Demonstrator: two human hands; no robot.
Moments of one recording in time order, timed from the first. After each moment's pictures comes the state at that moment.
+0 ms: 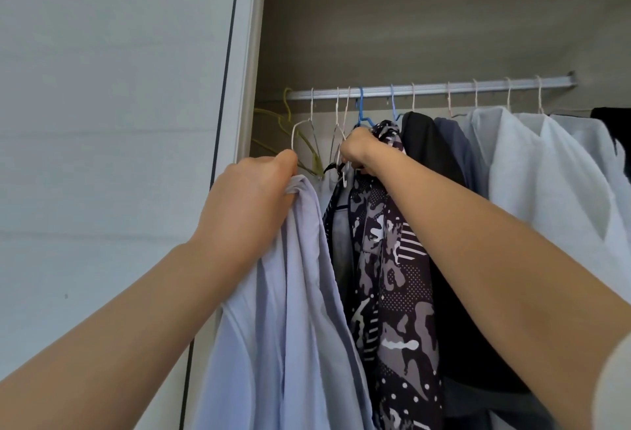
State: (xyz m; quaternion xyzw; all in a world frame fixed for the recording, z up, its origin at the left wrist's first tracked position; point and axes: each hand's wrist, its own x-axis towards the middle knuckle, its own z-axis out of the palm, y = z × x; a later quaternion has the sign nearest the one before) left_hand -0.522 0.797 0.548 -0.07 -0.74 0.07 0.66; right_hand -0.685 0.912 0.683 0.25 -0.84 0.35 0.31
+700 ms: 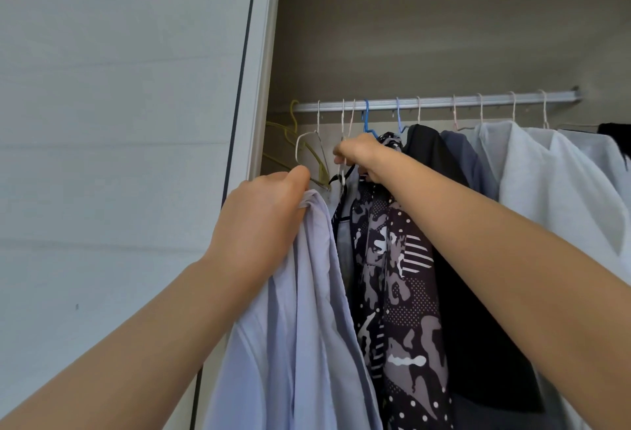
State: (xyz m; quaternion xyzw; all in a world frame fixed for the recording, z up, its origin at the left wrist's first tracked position) left_hand -0.528 0.794 0.545 -0.09 -0.70 0.09 0.70; right_hand -0.675 0.908 0.688 0.28 -0.80 0.46 0.27
